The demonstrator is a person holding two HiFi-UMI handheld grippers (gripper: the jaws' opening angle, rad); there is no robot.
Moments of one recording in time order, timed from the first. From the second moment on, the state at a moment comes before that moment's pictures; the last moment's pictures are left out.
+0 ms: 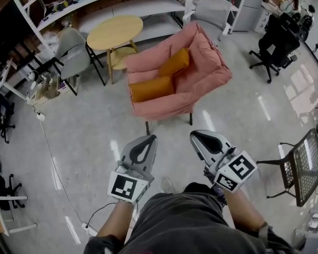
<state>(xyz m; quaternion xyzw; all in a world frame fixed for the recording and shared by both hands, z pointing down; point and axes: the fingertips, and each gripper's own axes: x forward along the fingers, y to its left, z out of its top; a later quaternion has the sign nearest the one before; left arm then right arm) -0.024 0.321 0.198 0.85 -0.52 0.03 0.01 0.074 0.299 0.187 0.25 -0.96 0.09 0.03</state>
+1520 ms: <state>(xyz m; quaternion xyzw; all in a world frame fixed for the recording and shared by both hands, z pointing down) -0.098 -0.053 0.332 0.80 -0.58 0.12 0.11 0.019 -0.074 0.268 0.19 -0.97 0.14 0.08</state>
